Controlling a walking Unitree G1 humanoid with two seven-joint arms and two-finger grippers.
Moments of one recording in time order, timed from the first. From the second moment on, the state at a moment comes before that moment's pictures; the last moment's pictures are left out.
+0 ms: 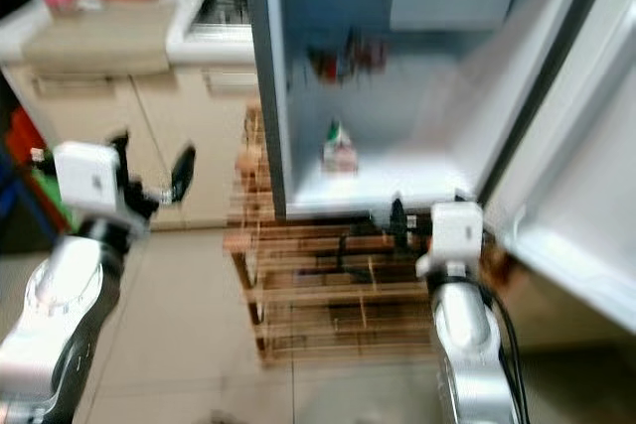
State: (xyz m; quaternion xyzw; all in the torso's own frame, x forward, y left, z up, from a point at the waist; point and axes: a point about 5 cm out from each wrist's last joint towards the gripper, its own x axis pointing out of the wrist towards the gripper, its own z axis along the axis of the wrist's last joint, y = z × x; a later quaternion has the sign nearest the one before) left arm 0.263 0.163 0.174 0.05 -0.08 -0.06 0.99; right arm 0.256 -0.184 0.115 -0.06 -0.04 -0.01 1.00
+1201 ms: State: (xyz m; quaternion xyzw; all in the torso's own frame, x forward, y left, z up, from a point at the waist) left arm 0.268 0.150 0.161 0.04 -0.08 -0.13 0.99; right arm 0.241 -0.186 0.088 -0.08 0.02 -0.02 1.00
